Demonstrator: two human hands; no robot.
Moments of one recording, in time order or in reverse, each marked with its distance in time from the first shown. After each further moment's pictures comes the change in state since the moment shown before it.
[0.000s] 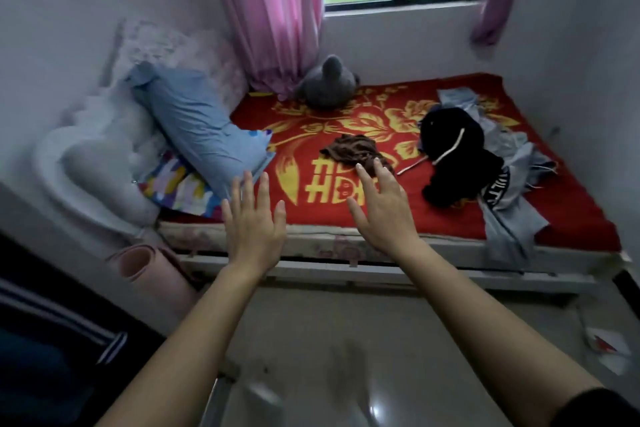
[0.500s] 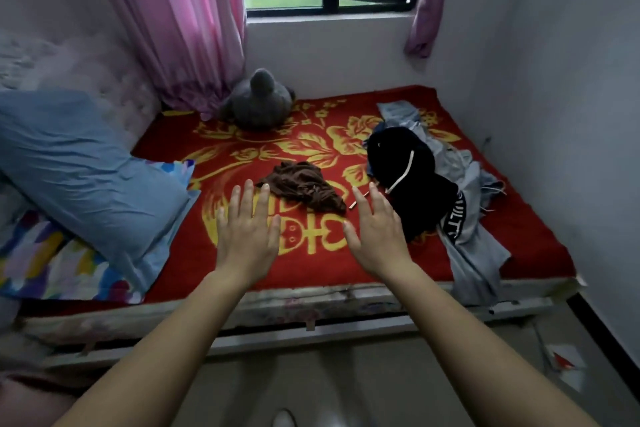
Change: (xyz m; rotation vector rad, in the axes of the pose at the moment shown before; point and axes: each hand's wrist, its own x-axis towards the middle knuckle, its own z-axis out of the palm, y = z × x) left_hand 0.244 0.071 0.157 0.009 -0.184 0.236; right_hand 0.177 0.146 0.051 -0.063 -0.072 0.293
